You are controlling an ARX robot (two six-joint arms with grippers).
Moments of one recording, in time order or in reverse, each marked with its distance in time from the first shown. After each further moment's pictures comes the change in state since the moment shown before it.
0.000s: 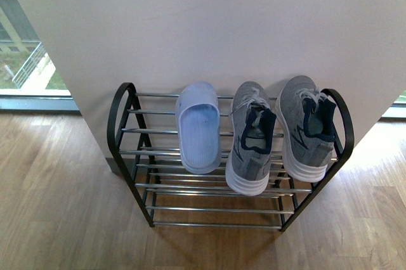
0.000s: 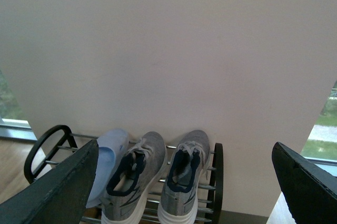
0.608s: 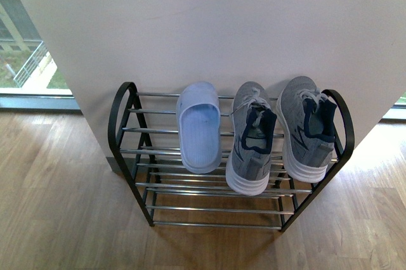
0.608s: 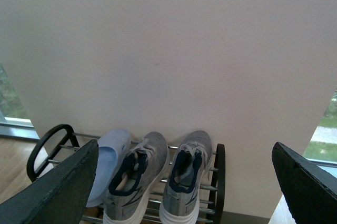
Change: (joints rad) left arm -0.023 0.694 0.290 -0.030 0.149 -0.543; right arm 0.000 0.000 0.000 0.000 -0.004 0.000
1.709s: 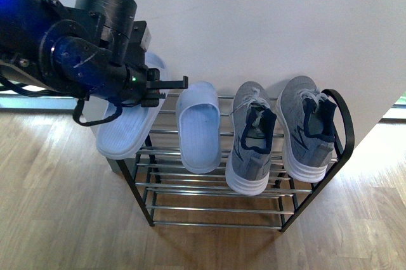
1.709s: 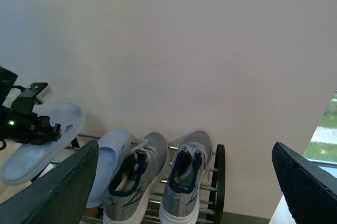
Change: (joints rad) left arm -0.281 1.098 0.841 0.060 0.083 -0.034; right arm 0.000 0.000 0.000 0.000 0.000 0.000
